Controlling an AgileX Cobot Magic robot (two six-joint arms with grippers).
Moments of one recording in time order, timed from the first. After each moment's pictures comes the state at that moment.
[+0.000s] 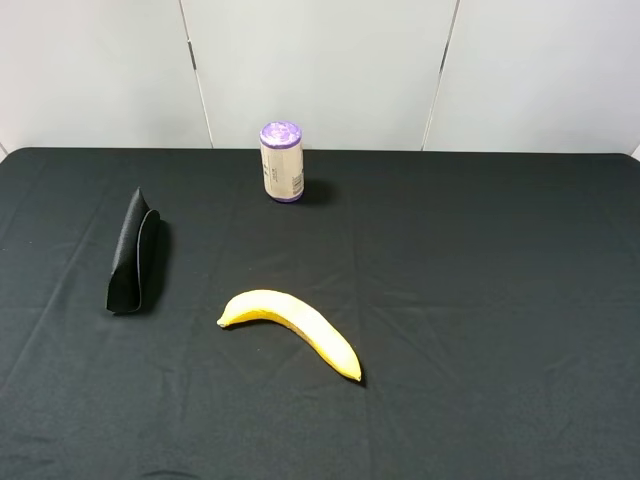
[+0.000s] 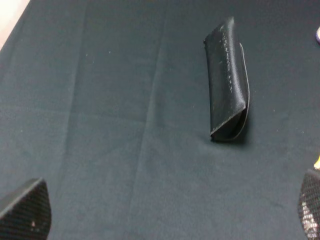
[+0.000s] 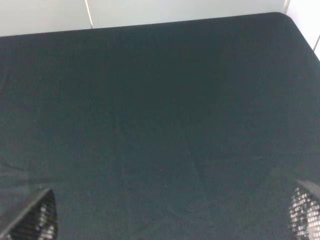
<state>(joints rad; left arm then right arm) 0.03 0.06 -0.58 0.06 1.10 -0.17 -0.05 -0.01 -0.50 0.01 1.02 -0.02</state>
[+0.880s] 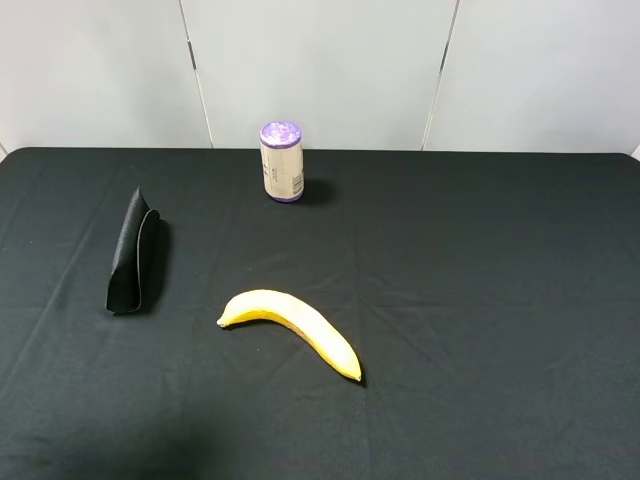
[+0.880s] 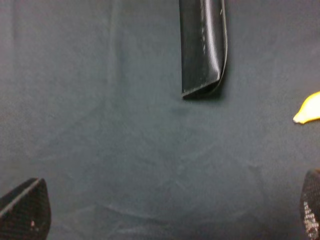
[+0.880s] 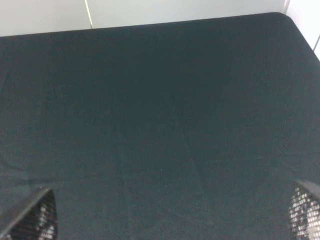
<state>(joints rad) 0.03 0.91 -0.82 -0.07 1.02 -0.06 -0.05 -0.01 -0.50 0.01 1.02 -0.02</state>
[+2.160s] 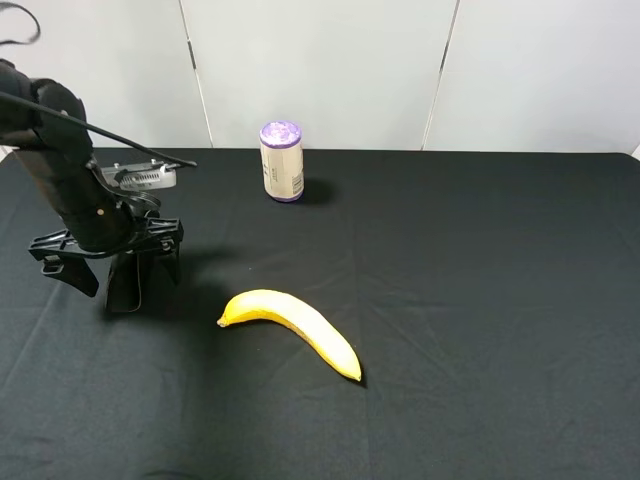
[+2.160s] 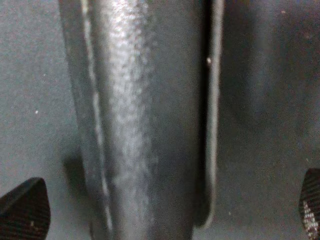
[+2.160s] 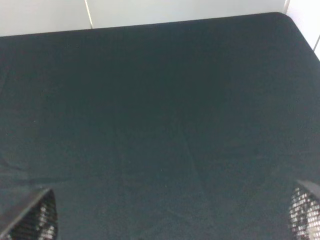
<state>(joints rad) -0.24 1.88 -0.97 -0.07 0.62 -0.26 -0.05 -0.01 -0.50 0.01 1.02 -0.02</state>
